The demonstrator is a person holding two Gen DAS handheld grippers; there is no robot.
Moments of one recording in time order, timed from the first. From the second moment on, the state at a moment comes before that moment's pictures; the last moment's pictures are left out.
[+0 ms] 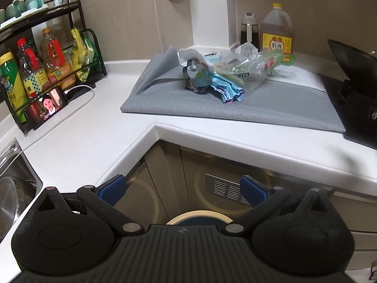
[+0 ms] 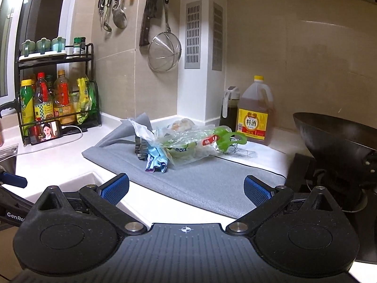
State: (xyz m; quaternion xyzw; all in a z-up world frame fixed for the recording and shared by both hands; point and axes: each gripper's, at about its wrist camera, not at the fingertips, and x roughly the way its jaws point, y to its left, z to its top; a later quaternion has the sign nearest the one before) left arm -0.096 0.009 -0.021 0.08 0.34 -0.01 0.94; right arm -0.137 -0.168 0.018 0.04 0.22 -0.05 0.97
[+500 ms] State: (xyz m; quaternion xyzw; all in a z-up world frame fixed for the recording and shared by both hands) left arm -0.110 0.006 -0.015 0.09 0.33 -0.01 0.94; right arm -0.207 -0.205 0.125 -0.13 0.07 -0.09 0.99
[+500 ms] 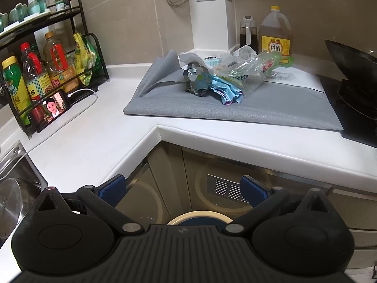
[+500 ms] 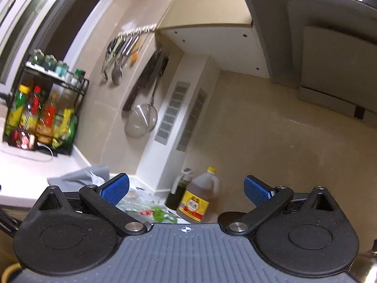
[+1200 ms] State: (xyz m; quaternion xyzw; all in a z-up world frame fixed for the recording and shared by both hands) left arm -0.121 -0.006 -0.009 0.10 0.32 -0.01 0.94; right arm -0.223 -0.191 0.102 -0.12 0.13 -0.04 0.98
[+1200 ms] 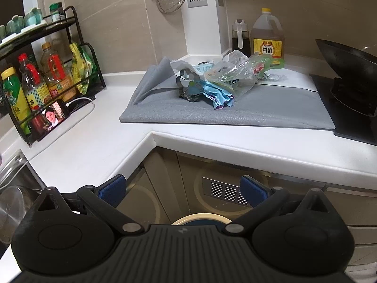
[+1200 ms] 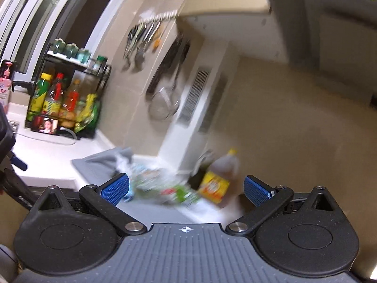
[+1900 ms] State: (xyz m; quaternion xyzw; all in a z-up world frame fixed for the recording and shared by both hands) left arm -0.072 0.029 -0.010 0.07 0.33 0.02 0.94; right arm -0.080 -0.204 0.012 0.14 0.25 -0.03 0.96
